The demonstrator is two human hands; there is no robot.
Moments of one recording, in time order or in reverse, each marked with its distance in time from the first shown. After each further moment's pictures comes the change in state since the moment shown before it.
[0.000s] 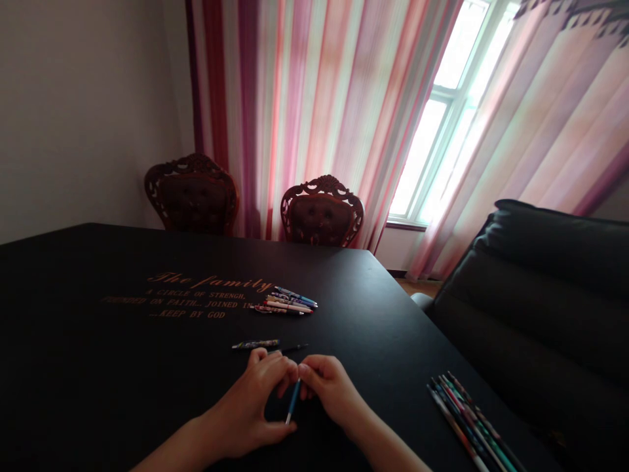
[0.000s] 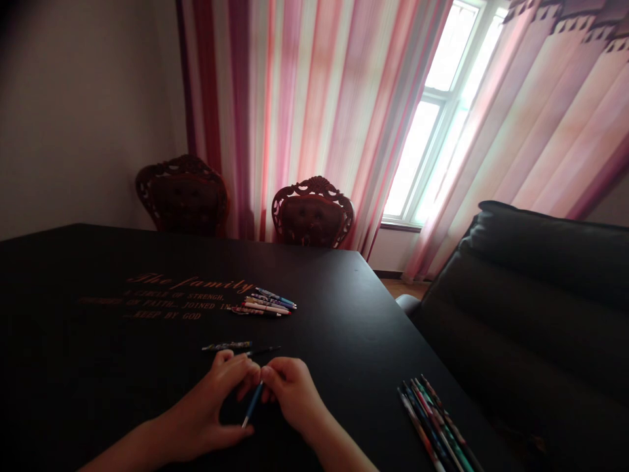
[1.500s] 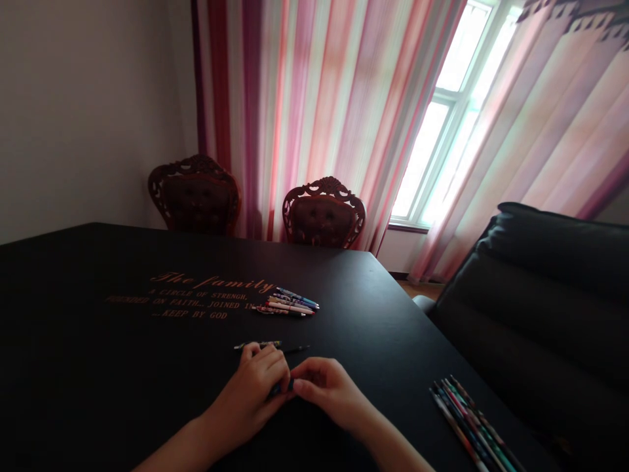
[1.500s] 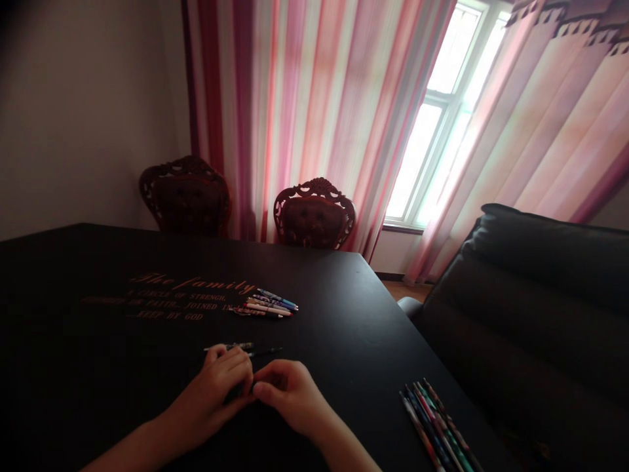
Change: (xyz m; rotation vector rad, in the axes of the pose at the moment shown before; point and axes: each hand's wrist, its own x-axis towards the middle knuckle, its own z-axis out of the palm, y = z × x) left_hand 0.001 -0.005 -0.003 0.216 0.115 0.029; right_hand -0.007 -0.012 -0.003 0.092 -0.134 -0.008
